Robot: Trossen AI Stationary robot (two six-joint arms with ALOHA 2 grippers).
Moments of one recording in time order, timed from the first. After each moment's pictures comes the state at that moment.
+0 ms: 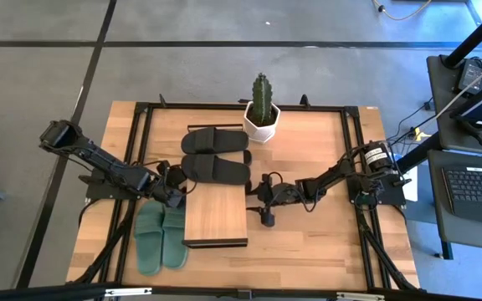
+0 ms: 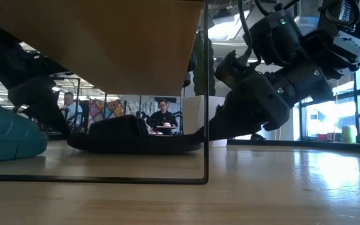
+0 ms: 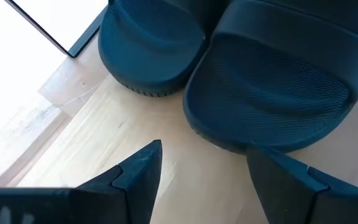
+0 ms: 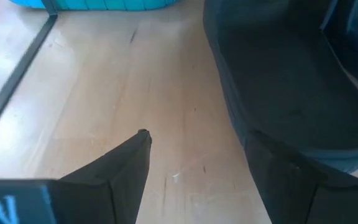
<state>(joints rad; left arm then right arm) -0.37 1.16 0.38 -0.38 -0.63 -0.83 0.21 1.93 0.66 0.78 0.16 0.15</state>
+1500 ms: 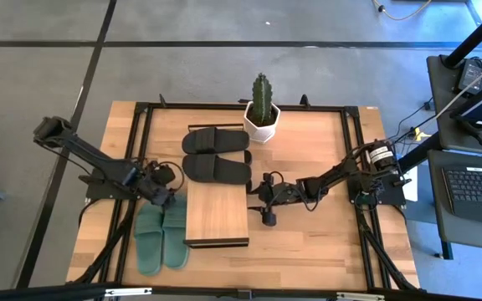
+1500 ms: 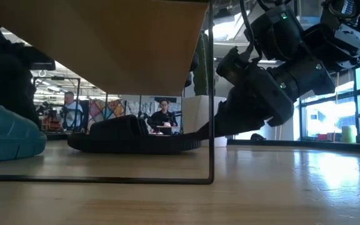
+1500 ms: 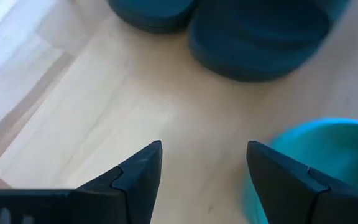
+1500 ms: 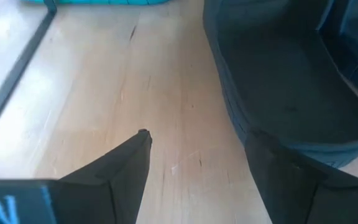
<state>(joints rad) -0.44 0.88 0.38 -0.70 -0.47 -0.94 0.21 1.88 0.66 0.70 0.17 0.14</state>
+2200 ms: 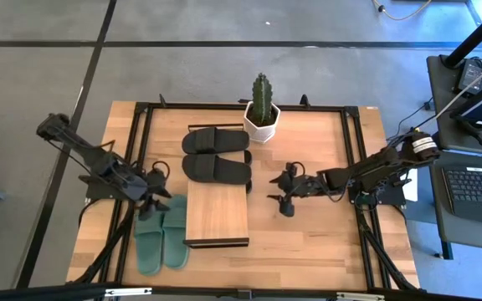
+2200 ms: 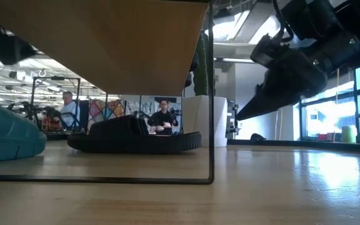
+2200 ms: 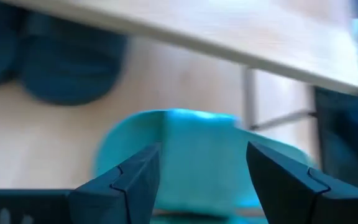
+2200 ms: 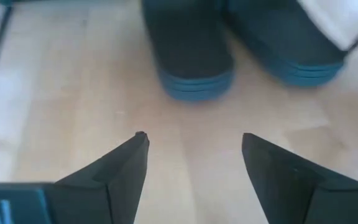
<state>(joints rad) -0.57 0.64 0.56 -0.73 -0.18 -0.77 0.21 1.47 0.49 0.36 0.29 0.23</state>
